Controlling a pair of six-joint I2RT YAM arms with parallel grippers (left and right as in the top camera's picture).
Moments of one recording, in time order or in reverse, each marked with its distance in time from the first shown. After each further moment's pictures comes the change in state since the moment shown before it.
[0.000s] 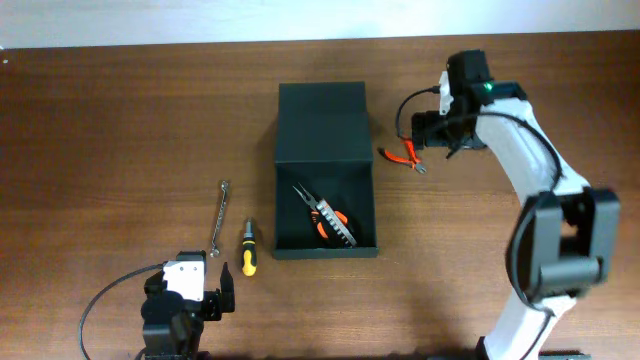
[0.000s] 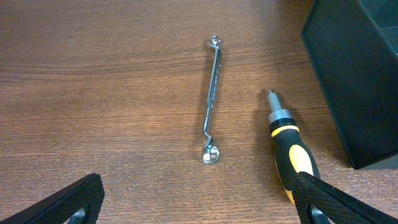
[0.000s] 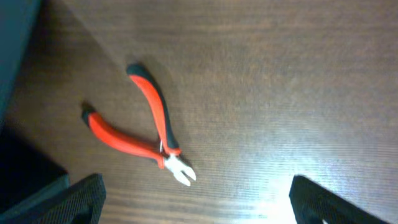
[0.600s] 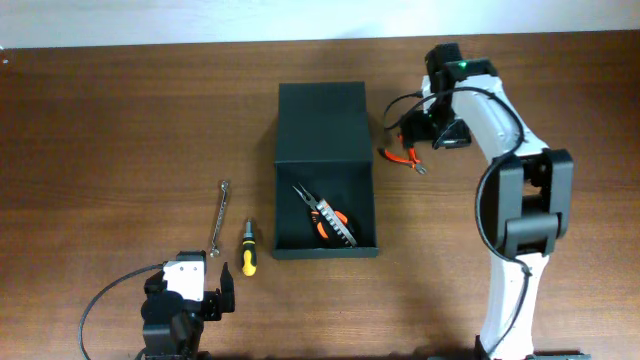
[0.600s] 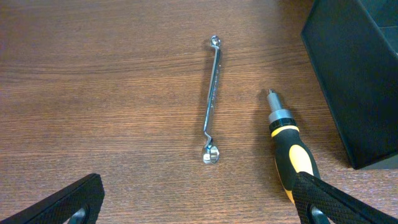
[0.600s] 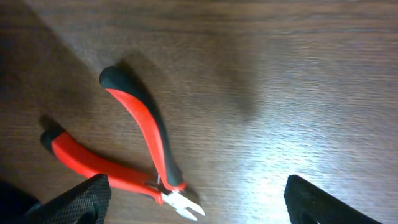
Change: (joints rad) left arm 0.000 0.000 0.000 0.000 0.000 0.000; right arm 0.037 0.278 0.267 -0.192 0.013 -0.009
